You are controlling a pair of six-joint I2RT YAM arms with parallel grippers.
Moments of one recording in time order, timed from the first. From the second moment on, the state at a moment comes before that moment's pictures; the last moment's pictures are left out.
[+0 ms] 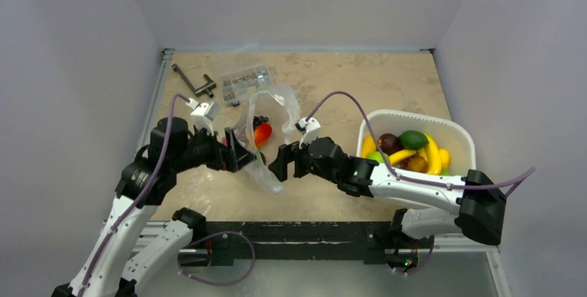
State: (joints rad) left arm -0.38 0.75 1.03 -0.85 0.38 -0.41; right arm 1.07 1.25 0.76 0.06 0.17 0.61
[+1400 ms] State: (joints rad) left arm -0.66 0.63 0.76 -0.91 0.01 -0.77; right arm 1.19 1.32 0.78 0.20 0.34 0.79
